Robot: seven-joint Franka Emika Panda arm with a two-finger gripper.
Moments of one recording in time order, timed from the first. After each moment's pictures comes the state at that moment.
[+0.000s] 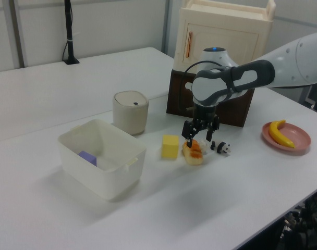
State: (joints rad) arm 0.01 0.19 0.01 -2.00 0.00 2.14 0.03
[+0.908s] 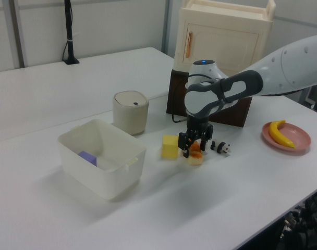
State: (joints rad) arm 0.03 0.28 0.01 -1.98 -0.04 2.18 0.03
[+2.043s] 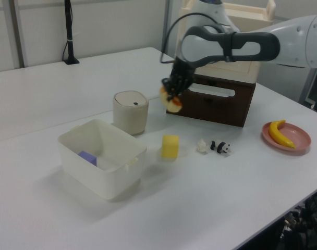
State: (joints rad) arm 0.02 0.17 0.13 -1.70 -0.02 2.12 0.12
